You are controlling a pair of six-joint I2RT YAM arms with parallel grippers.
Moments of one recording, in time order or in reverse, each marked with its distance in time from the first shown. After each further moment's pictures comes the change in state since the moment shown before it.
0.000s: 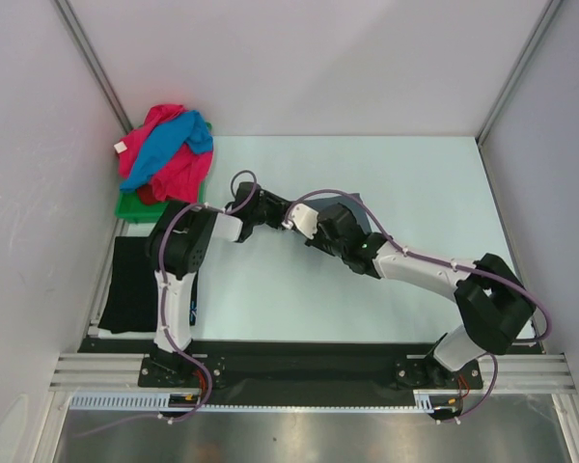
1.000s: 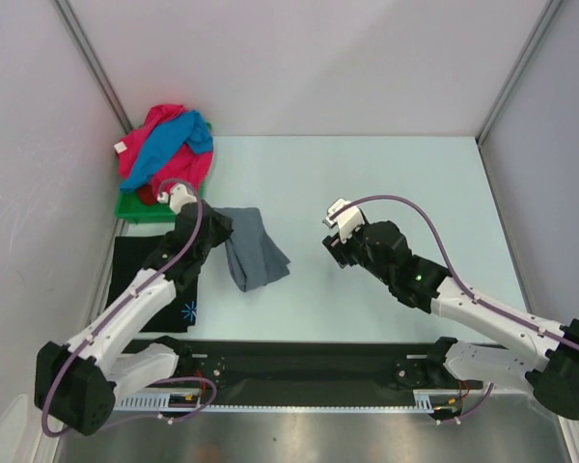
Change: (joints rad) left arm -0.045 -1.113 -0.394 -0.647 -0.689 0.675; right arm 0.054 -0.498 -0.193 -0.002 0.018 0.296
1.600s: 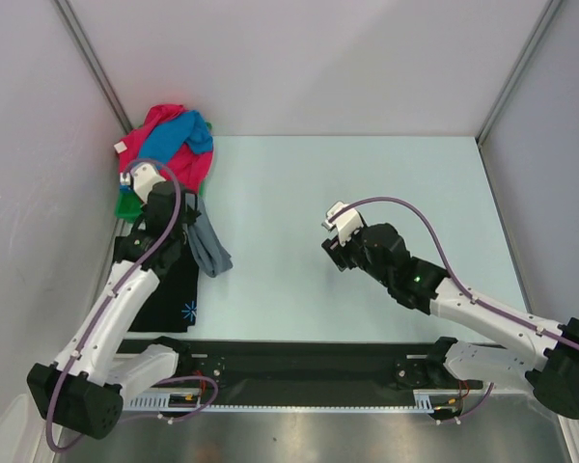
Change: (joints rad) left arm 0.125 -0.038 0.249 -0.313 -0.248 0.187; right arm 0.008 0.003 -0.016 -0.002 -0.008 0.016
